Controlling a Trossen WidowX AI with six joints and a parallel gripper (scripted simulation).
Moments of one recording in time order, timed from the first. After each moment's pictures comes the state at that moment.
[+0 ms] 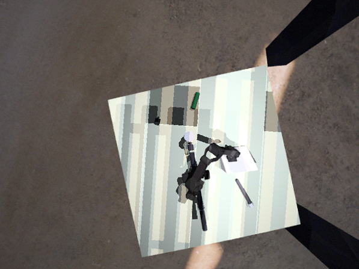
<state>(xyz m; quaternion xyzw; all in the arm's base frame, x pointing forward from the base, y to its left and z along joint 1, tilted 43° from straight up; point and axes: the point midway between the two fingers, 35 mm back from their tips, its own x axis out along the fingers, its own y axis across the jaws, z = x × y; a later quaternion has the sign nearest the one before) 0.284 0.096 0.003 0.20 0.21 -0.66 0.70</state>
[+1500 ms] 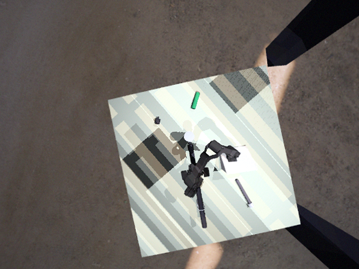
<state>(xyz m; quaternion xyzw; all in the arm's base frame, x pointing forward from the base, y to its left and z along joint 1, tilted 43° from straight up) 0.286 0.083 0.018 0.20 0.22 -0.66 0.69</state>
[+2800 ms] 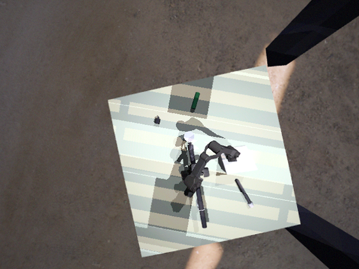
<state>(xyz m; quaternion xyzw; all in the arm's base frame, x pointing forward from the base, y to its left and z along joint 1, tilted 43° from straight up) 0.286 0.083 0.019 0.19 0.22 -0.66 0.69</state>
